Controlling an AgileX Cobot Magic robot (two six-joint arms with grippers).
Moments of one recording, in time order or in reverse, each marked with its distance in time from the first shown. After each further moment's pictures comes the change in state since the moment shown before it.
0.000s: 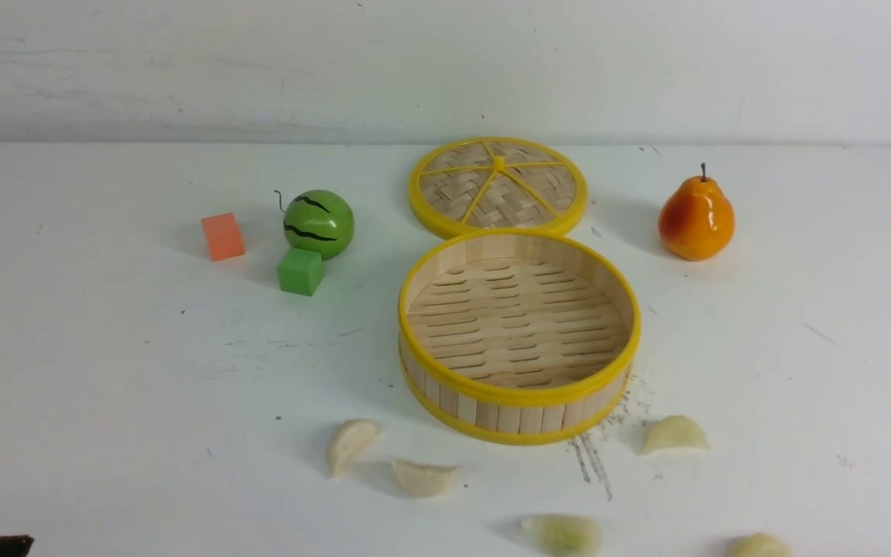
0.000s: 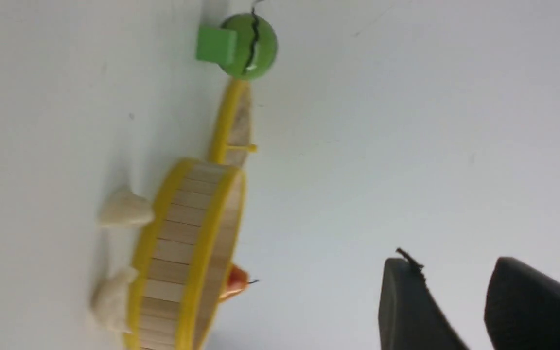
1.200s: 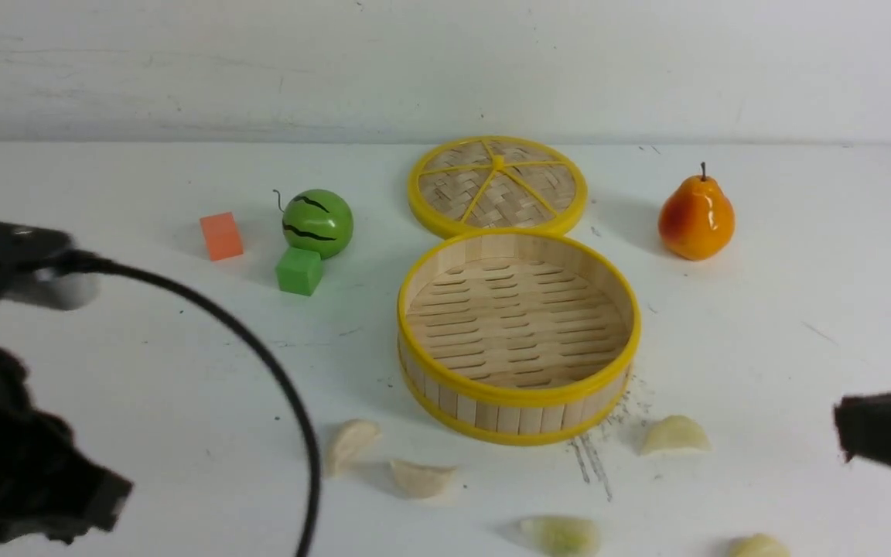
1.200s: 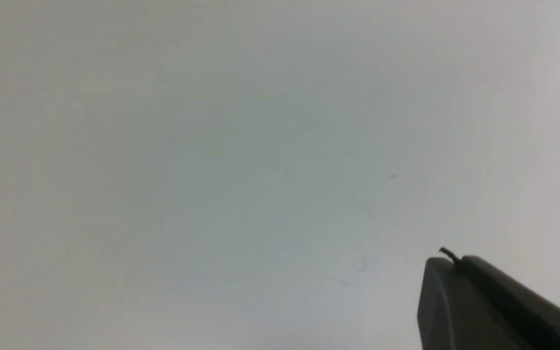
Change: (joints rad) right arm 0.115 0.856 -0.804 0.003 0.579 -1.082; left arm -0.410 1.111 -1.053 0.994 1.084 0.709
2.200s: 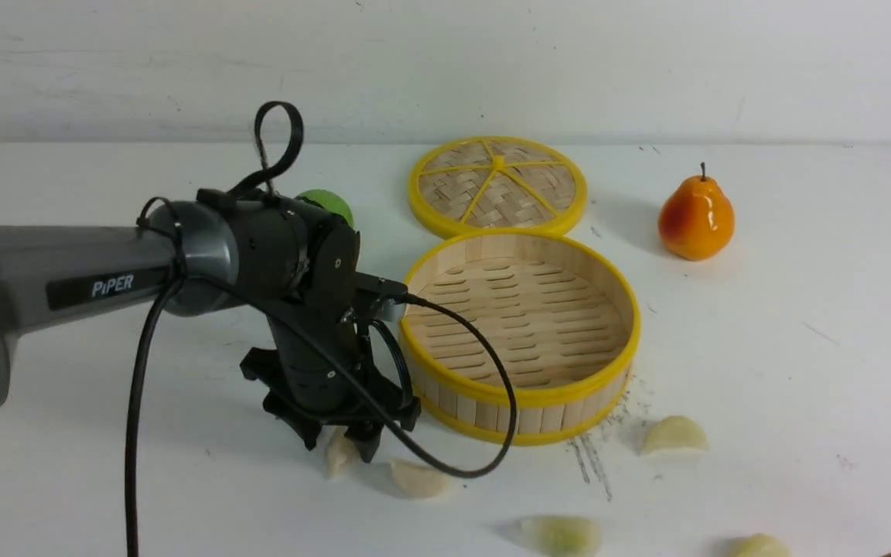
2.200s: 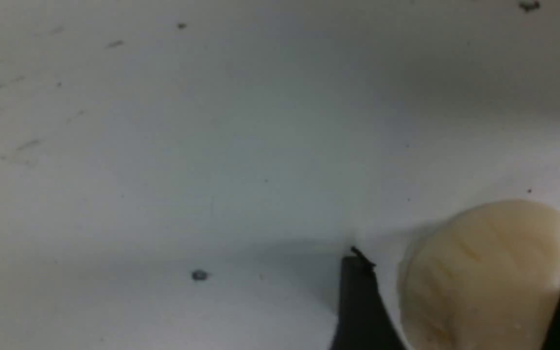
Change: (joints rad) right arm 0.105 -0.079 -0.011 0.010 0.231 -0.003; left arm -0.050 0.916 -0.373 0.030 -0.379 -0.055
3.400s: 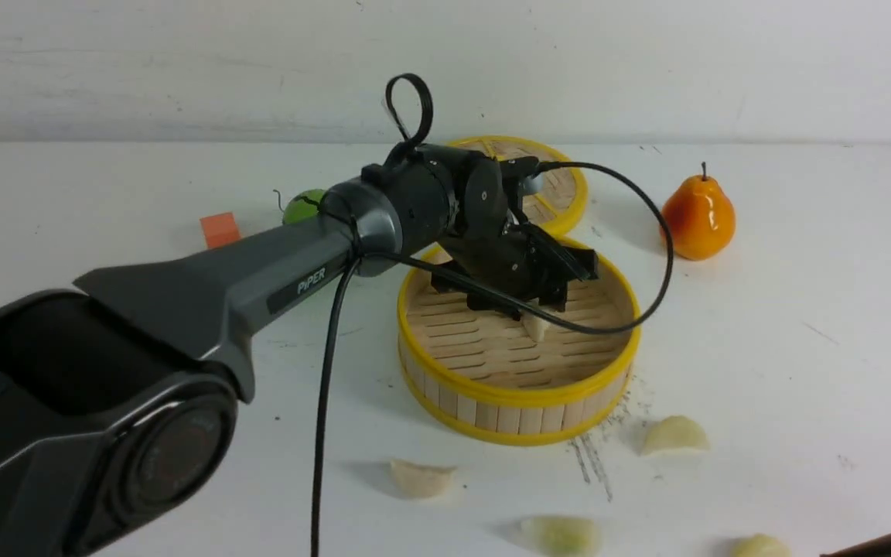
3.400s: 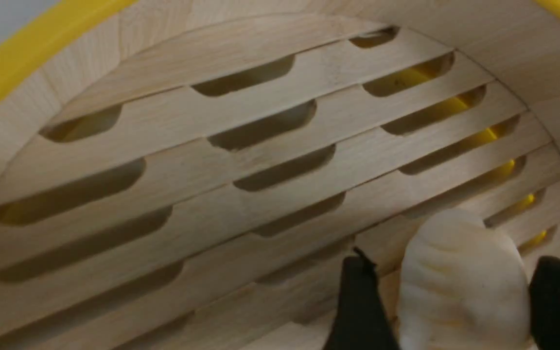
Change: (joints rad) right arm 0.000 0.000 0.001 0.013 -0.025 -0.001; left arm -0.109 0.344 -0.689 -0.182 -0.140 -0.230
